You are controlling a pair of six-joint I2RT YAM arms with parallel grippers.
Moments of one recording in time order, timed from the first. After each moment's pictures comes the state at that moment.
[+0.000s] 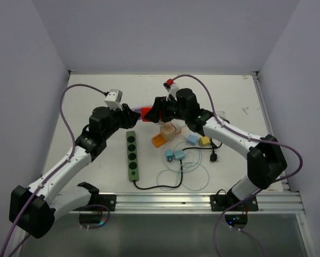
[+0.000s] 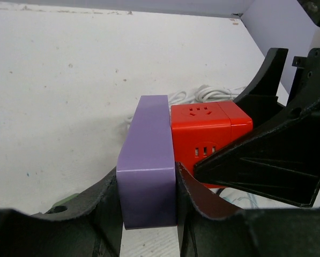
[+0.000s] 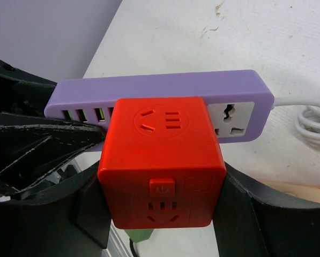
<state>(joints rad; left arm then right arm) -0.44 1.03 0.74 0.03 0.07 -0.42 0.68 1.58 1.16 0.04 -0.30 0.57</state>
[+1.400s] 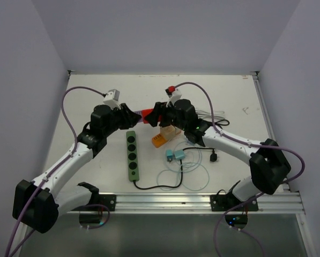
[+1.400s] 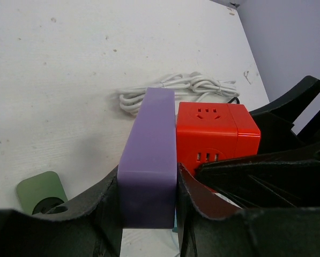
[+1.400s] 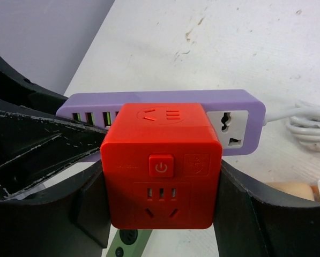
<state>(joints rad) -0.40 1.09 0.74 0.00 0.15 -0.59 0.78 1.50 1.01 0.21 -0.03 0.55</state>
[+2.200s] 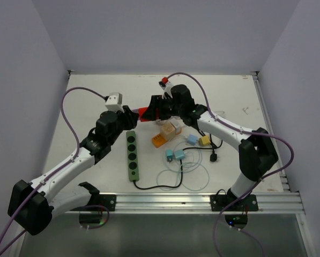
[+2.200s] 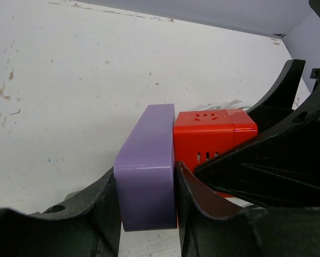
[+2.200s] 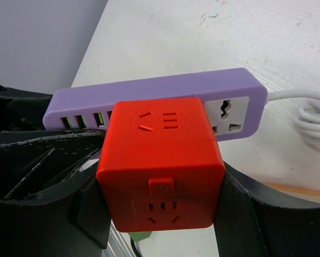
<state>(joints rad) -0.55 1.05 0.70 0.08 -0.22 -0.45 0.67 1.69 1.29 -0.06 -0.36 0.57</state>
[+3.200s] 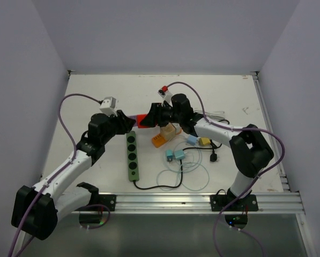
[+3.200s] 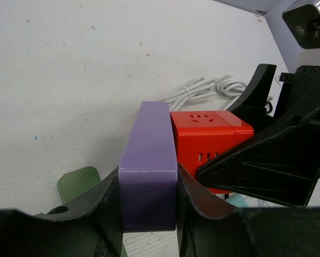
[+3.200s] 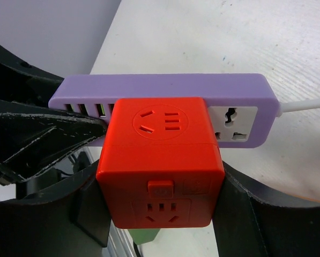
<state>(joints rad) -0.38 1.03 0.59 0.12 0.05 -0.50 0.66 1.74 1.13 0.20 -0.46 0.63</state>
